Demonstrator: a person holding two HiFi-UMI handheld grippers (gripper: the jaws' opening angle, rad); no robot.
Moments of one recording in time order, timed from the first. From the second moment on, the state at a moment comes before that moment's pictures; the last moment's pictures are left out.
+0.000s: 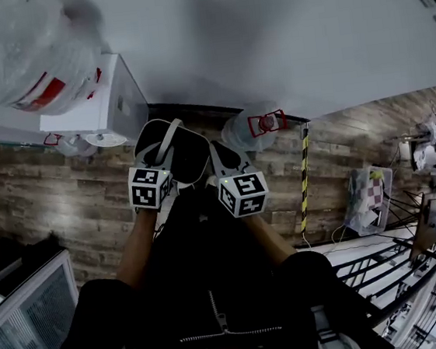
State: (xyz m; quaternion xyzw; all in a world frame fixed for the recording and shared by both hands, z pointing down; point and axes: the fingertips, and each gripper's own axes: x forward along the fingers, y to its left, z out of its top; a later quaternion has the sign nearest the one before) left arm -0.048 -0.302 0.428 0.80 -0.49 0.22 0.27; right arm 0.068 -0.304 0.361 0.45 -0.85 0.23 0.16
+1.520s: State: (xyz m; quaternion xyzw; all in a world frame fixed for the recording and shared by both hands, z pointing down) left arm -0.085 -0.451 0.588 0.73 -0.59 0.17 0.30; right arm 0.043 -0.433 0.475 0.36 -0.91 0.15 0.16
